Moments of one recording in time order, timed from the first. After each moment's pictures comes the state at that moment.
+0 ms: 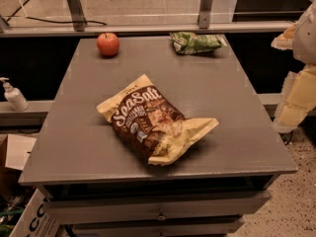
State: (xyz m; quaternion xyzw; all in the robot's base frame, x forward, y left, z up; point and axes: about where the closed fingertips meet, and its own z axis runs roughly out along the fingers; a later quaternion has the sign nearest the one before) arm 0.438 -0.217 0.976 -0.60 0.78 -0.03 0.16
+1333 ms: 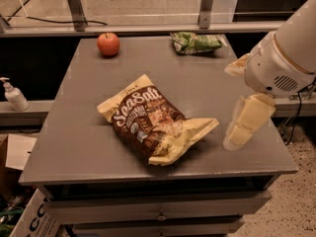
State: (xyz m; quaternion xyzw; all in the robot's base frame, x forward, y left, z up) arm 0.439 -0.144 0.924 -0.62 0.75 0.08 0.21
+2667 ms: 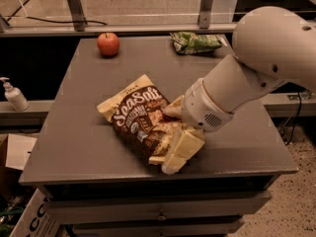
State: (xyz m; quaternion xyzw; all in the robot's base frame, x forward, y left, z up) arm 0.419 -0.028 0.844 -0.66 0.69 0.22 0.20
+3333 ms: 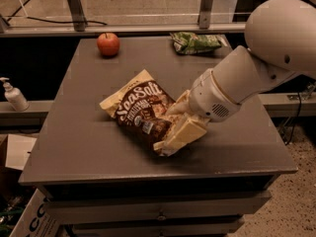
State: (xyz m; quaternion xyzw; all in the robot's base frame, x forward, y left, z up) arm 0.439 -0.042 0.856 -0.64 0.70 0.22 0.23
